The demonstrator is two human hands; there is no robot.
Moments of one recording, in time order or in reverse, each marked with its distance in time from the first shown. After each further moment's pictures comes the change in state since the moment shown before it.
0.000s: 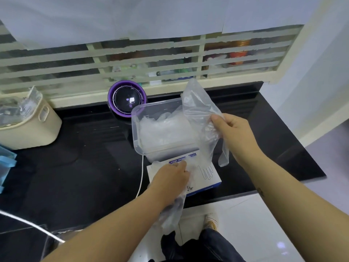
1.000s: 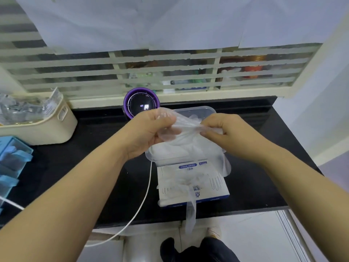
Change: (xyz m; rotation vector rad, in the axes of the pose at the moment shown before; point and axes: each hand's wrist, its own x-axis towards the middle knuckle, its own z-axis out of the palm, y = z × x) left_hand -0.020 -0.087 -0.125 -1.730 0.230 -0.406; right_hand 0.017 -0.052 0.003 -0.568 -0.459 -0.421
